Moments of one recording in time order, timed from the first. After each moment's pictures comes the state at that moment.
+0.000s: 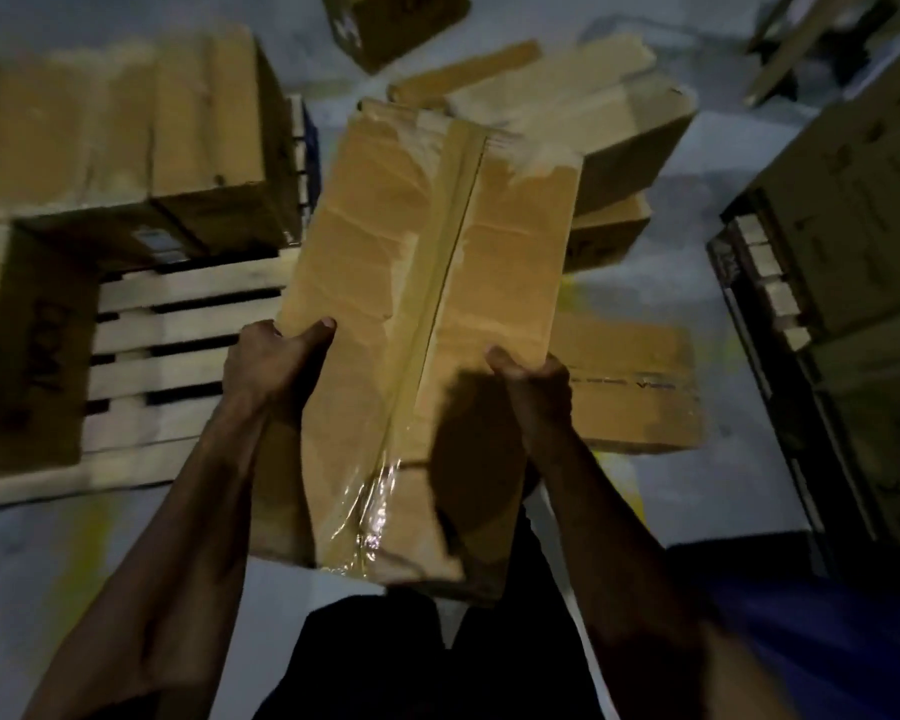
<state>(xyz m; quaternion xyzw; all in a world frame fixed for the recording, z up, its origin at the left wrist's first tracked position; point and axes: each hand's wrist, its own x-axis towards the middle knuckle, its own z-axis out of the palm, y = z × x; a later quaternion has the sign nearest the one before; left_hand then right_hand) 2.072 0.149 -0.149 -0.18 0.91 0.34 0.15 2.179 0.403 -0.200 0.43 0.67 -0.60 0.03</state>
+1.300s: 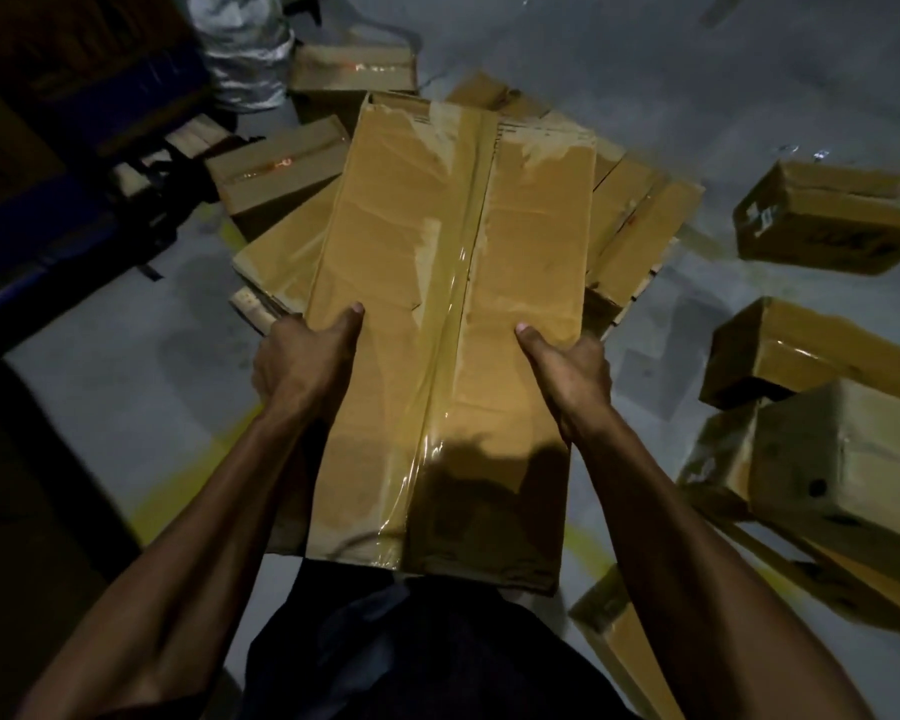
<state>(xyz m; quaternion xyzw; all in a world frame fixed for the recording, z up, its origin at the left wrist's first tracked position) 2.074 -0.193 -0.020 -0.55 0.76 0.34 -0.09 1.941 0.028 -0.049 0.07 0.84 -0.49 0.20</state>
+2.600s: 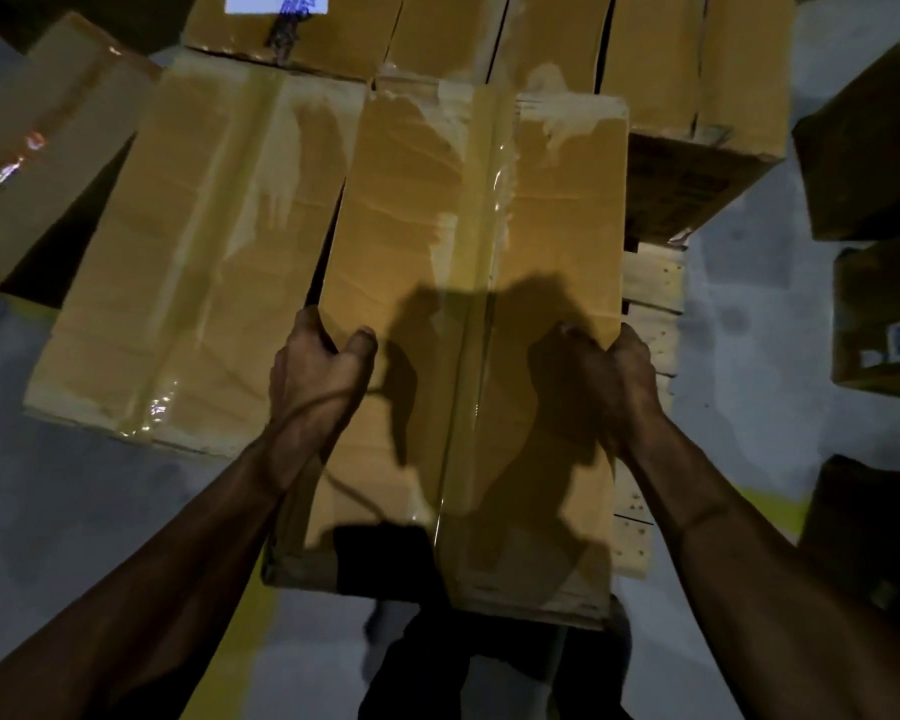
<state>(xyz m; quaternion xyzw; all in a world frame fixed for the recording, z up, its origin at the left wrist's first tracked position) 1.819 -0.448 -0.378 -0.32 0.87 0.38 0.10 1.793 -0.184 -0.397 0.31 0.82 -0.45 0.17</state>
